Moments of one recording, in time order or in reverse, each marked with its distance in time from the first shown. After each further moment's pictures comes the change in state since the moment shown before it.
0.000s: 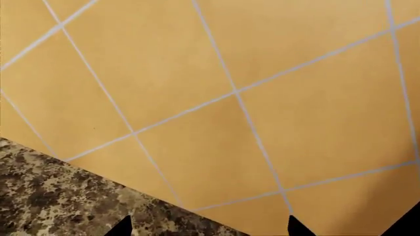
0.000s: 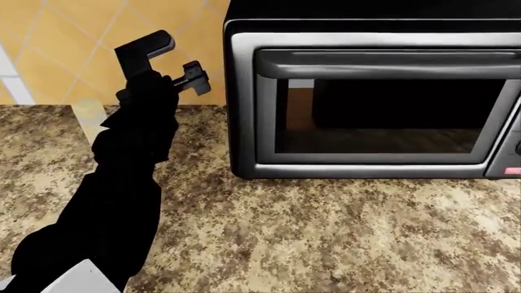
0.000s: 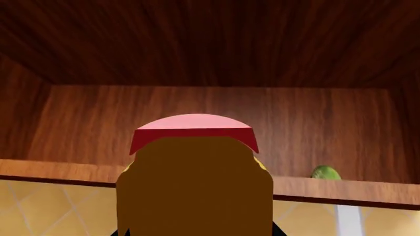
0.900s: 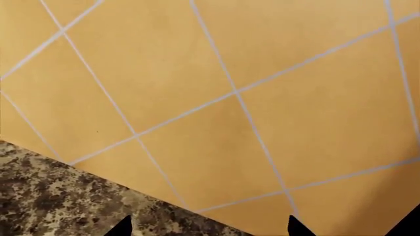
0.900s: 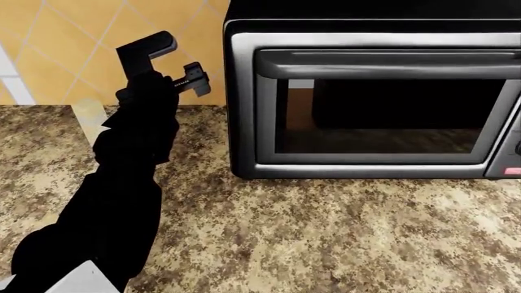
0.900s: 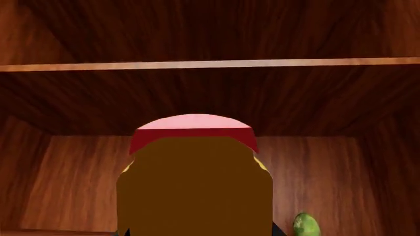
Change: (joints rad) left arm 0.002 0.001 0.035 0.000 -0.007 0.005 -0.013; right arm 0.658 0.113 -0.388 0.034 0.378 -0.297 0.289
